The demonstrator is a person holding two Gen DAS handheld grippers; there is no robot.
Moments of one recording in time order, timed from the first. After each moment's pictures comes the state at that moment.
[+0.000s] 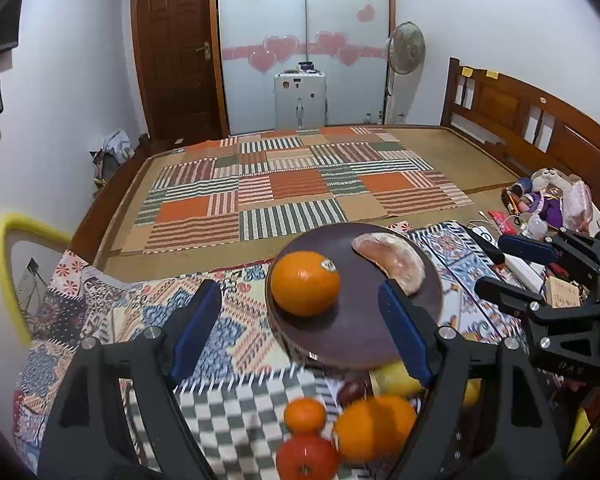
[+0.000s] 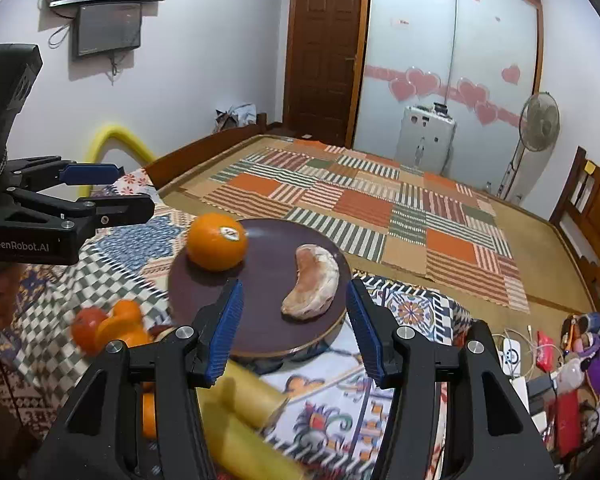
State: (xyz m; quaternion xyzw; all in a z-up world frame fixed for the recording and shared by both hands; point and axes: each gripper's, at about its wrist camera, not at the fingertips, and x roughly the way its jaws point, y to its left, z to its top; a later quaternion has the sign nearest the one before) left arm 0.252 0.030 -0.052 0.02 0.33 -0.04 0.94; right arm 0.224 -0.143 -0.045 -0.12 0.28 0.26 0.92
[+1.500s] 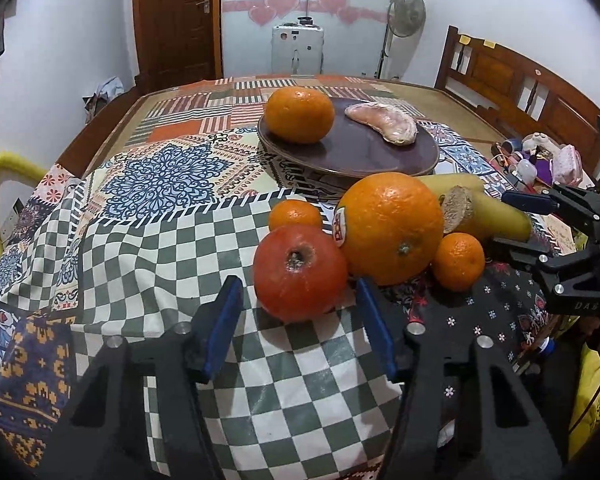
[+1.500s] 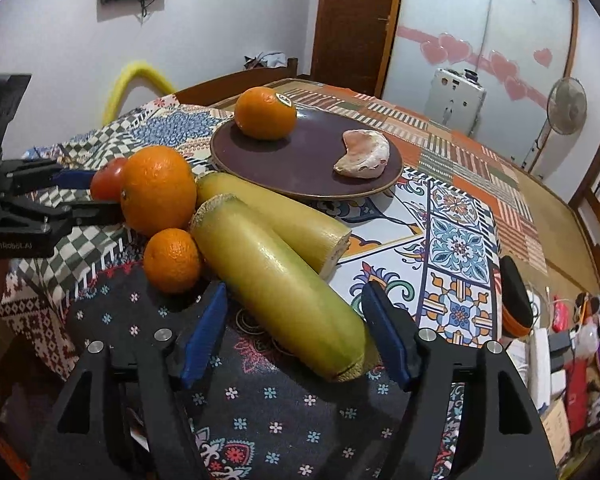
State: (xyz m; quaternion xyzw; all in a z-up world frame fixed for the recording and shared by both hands) left arm 0.175 0.040 -0.155 -0.01 0.40 -0.05 0.92; right arm 0.178 -0.155 -0.125 -0.18 0.35 0.29 0.87
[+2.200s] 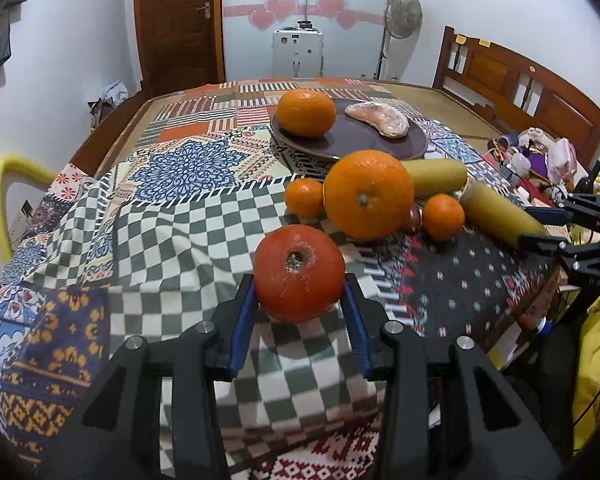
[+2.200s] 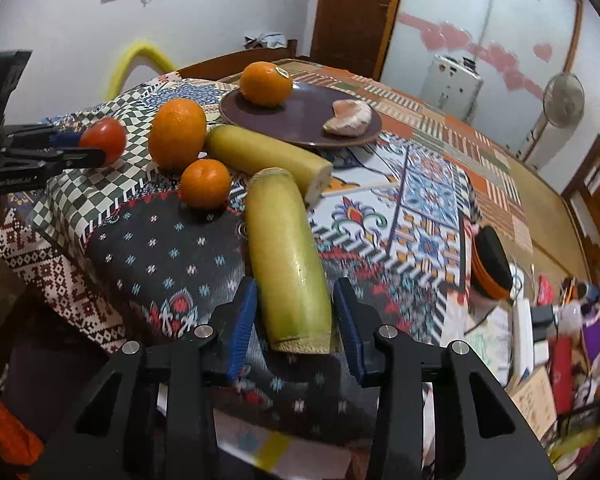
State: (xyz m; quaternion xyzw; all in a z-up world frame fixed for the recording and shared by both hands) left arm 0.130 0.052 -0.145 0.00 0.39 -0.05 0.92; right arm 0.137 -0.194 -0.116 -0.18 0.39 0.28 0.86
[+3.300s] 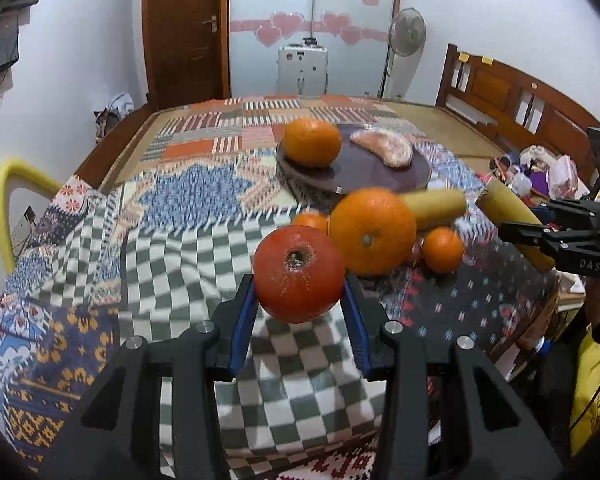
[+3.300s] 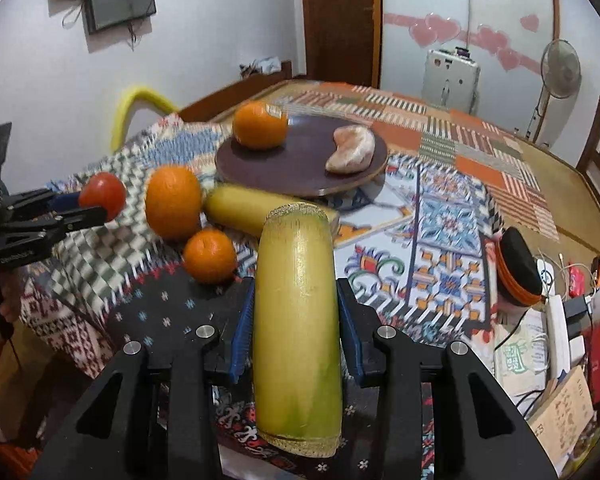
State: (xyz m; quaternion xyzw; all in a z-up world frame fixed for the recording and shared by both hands) left arm 0.142 0.054 -0.126 -0.01 0.36 -0.04 0.93; right arm 0.170 -0.185 -0.092 -0.09 0.36 0.30 0.88
